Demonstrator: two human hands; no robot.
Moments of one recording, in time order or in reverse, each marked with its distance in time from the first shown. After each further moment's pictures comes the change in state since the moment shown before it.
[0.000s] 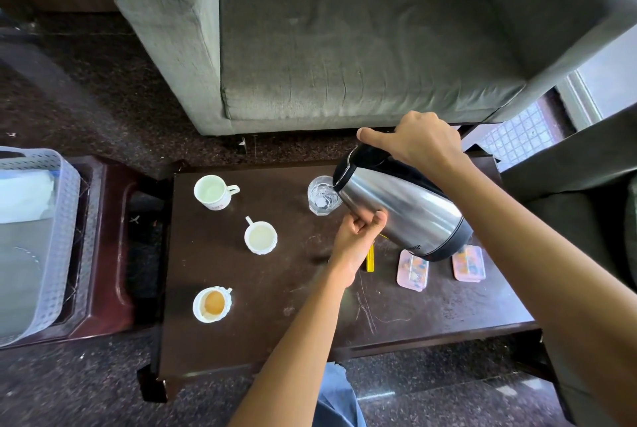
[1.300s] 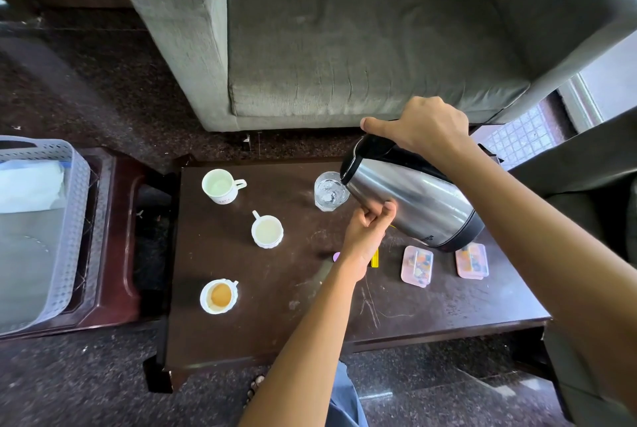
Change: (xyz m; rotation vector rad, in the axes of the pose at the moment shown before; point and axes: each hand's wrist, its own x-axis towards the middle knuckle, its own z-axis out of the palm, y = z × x) left_hand -0.011 0.007 0.006 0.020 -0.015 0.036; right_hand -0.010 -0.021 -0.017 -0.069 0.006 -0.007
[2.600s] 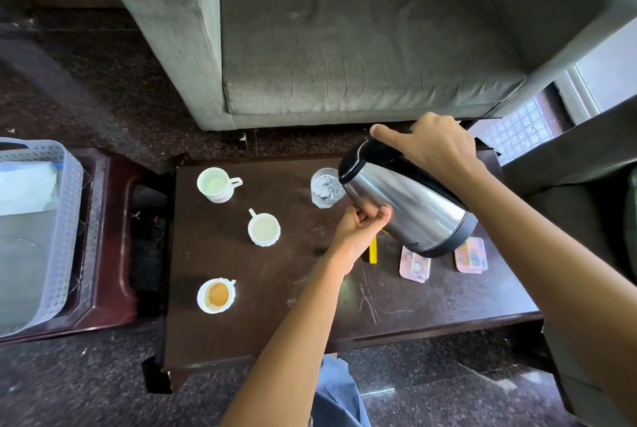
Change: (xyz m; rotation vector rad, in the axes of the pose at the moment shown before) left_hand 0.019 -0.016 -0.016 0.126 -0.024 -0.028; right_hand -0.011 0.030 0.029 0.119 0.071 0.078
